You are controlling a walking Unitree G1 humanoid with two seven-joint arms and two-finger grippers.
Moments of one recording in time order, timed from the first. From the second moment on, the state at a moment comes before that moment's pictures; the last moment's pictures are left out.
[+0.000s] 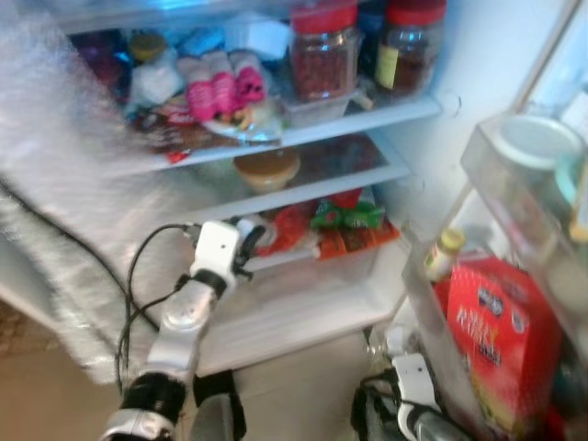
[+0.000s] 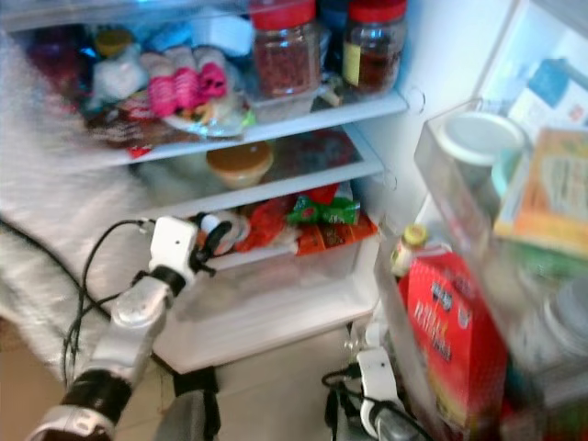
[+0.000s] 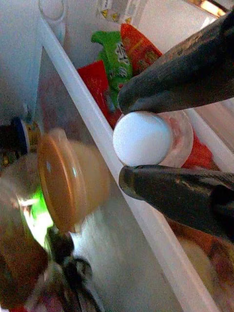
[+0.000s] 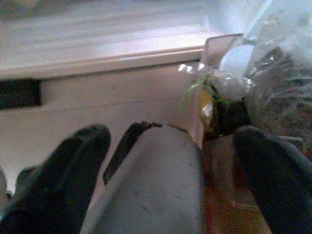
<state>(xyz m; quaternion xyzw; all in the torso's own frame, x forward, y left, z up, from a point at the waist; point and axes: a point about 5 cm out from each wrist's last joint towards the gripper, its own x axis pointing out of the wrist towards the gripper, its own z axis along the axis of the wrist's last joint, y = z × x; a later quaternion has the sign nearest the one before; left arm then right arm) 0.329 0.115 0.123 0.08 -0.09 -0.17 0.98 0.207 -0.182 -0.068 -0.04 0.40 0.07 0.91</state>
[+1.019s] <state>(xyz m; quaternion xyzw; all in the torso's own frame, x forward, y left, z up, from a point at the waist) 0.315 0.087 0.170 0.24 -0.23 -0.21 0.92 0.209 -0.186 -0.066 -0.04 0.40 0.07 0.91</state>
